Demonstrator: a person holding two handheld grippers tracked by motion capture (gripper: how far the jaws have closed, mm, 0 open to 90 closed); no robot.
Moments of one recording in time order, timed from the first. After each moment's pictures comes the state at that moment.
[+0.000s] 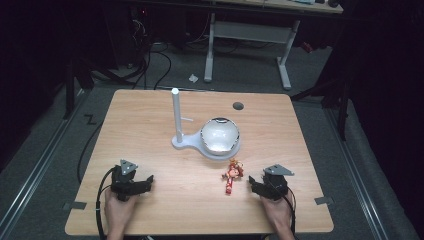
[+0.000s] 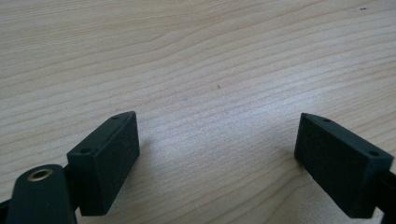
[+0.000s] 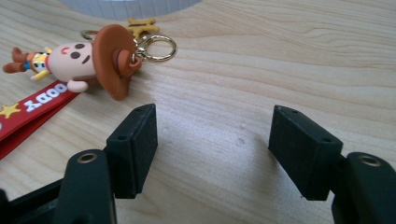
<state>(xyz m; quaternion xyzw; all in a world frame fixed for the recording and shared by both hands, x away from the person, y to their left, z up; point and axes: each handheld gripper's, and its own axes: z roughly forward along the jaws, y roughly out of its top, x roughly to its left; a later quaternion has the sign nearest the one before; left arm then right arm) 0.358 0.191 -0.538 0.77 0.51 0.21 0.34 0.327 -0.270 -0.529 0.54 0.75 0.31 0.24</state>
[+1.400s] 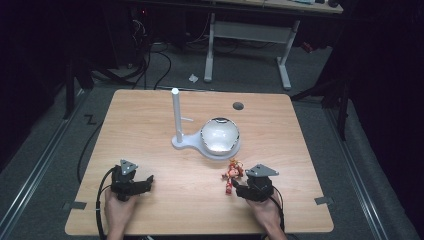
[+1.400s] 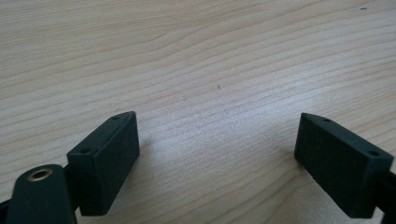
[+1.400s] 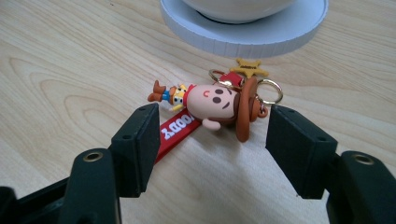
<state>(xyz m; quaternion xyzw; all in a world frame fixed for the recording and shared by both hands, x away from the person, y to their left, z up) 0.358 0.191 -0.538 0.77 0.50 0.21 0.34 0.321 -0.221 -0.507 0.46 0.79 0.35 0.21</state>
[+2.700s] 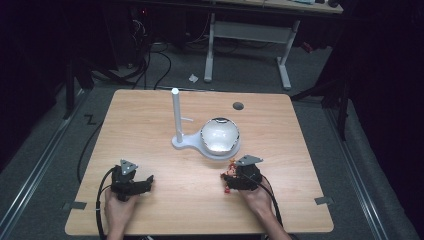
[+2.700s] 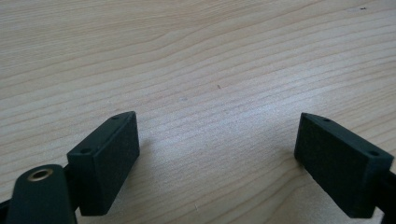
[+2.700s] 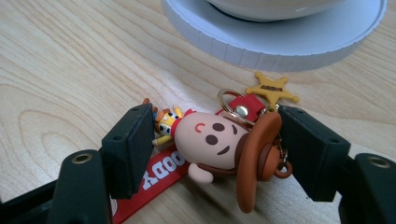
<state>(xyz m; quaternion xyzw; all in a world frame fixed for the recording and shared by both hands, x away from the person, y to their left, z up) 0.358 0.191 -0.538 0.77 0.50 0.21 0.34 0.363 -0.202 -0.524 0.44 0.82 0.32 0.18</state>
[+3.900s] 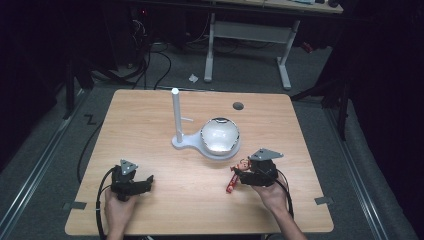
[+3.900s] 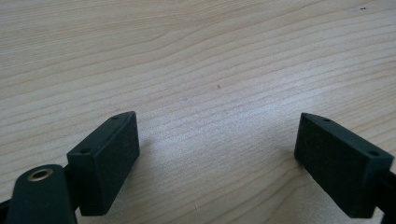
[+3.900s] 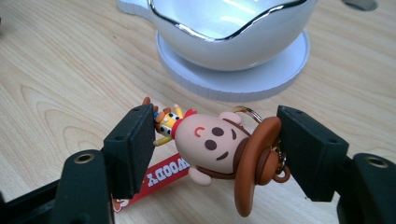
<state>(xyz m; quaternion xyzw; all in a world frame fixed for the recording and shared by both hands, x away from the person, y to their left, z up) 0.358 0.191 -0.538 0.77 0.50 0.21 0.34 0.351 -0.233 -0.470 0.42 0.81 0.35 0.20</state>
